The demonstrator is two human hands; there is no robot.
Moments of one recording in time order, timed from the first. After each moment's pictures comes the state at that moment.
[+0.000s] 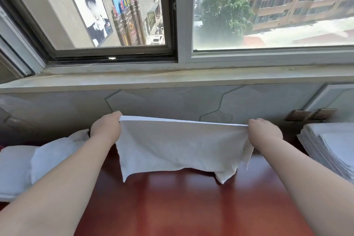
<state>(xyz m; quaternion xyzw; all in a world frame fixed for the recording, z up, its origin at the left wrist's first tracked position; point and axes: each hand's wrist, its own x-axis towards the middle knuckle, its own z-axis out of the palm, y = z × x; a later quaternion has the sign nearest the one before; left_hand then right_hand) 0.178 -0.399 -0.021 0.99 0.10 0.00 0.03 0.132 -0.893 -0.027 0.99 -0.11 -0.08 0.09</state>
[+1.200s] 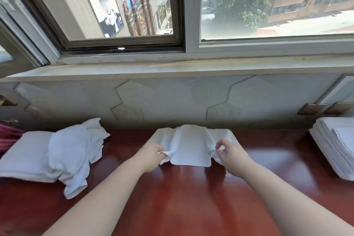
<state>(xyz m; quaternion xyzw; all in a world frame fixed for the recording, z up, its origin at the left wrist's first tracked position) 0.072 -0.490 -0.070 0.93 0.00 -0.24 0.26 0.054 -0.797 -0.070 0.93 -0.06 -0.18 -0.31</state>
